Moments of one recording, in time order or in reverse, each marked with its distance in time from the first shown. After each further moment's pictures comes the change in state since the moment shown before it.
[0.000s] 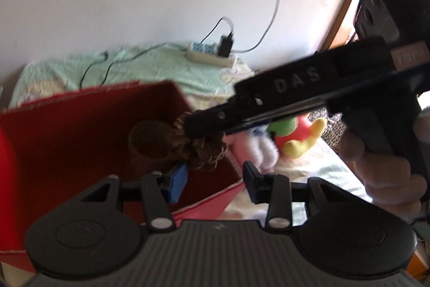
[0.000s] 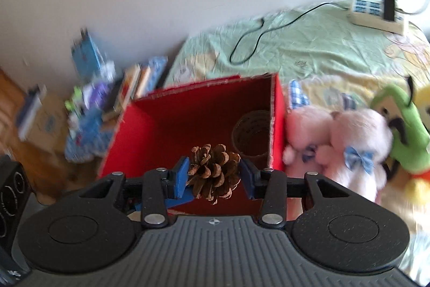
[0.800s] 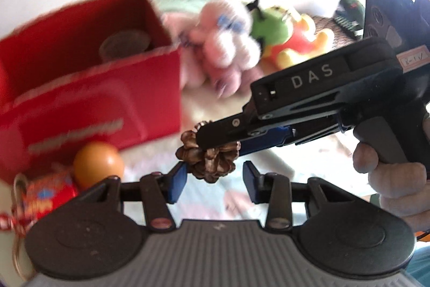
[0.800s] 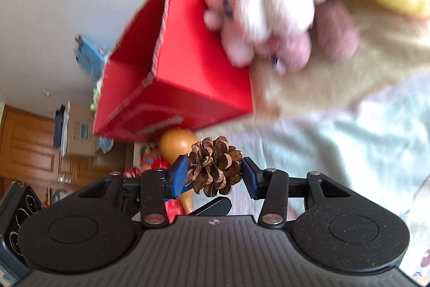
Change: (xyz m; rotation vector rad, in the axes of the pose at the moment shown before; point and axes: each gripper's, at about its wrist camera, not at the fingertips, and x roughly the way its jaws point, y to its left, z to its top) left arm 0.033 -0.094 -0.084 0.031 0.172 0.152; right arm -0.028 -0.103 -0.130 0.365 0.116 0.226
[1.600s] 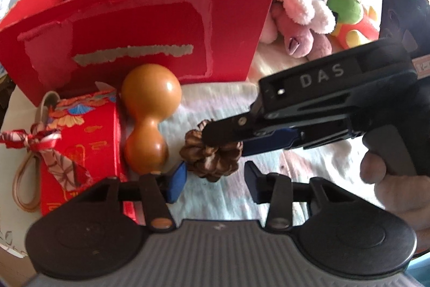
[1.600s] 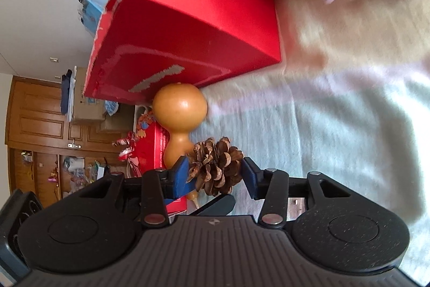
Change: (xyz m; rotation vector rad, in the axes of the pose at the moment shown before) left arm 0.020 0.030 -0.049 -0.222 0.097 0.197; right arm 0.076 -0.004 -0.015 -0.029 0.217 0.073
